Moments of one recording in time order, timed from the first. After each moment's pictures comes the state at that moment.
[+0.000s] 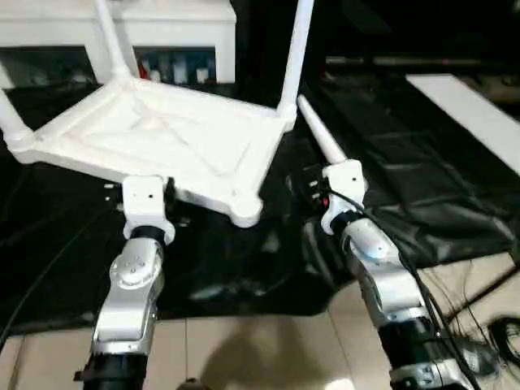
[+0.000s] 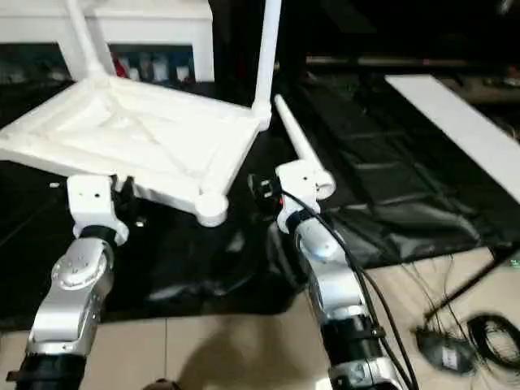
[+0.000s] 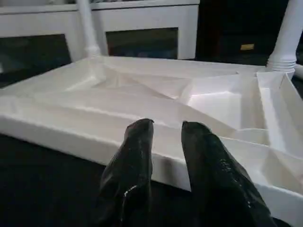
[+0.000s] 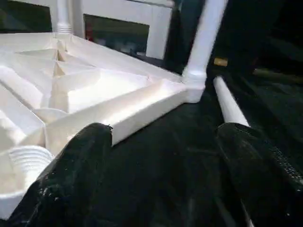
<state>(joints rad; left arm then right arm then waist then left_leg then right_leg) -0.23 0.06 0.10 0.04 0.03 0.18 0.03 -0.39 -0.03 0.03 0.25 0.00 0.17 0.19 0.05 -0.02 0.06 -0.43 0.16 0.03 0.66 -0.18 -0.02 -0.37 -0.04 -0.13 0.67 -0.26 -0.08</state>
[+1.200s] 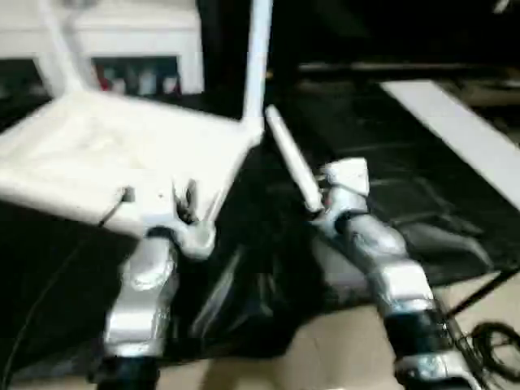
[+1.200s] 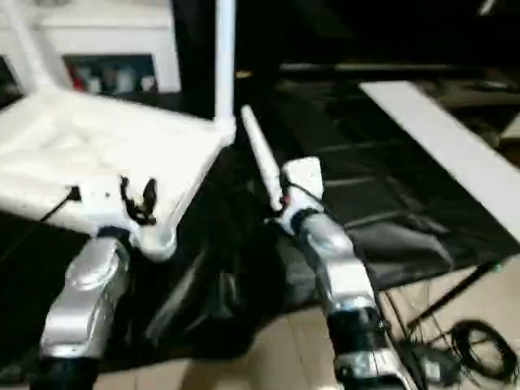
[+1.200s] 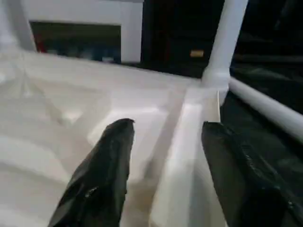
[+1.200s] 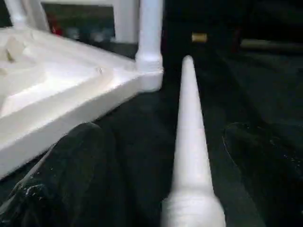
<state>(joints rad) -0.22 0.05 0.08 0.00 -0.03 0.22 0.02 -0.44 -0.04 0.03 0.26 0.08 0.27 0.27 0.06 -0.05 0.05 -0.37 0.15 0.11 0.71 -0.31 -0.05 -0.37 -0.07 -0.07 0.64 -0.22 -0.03</state>
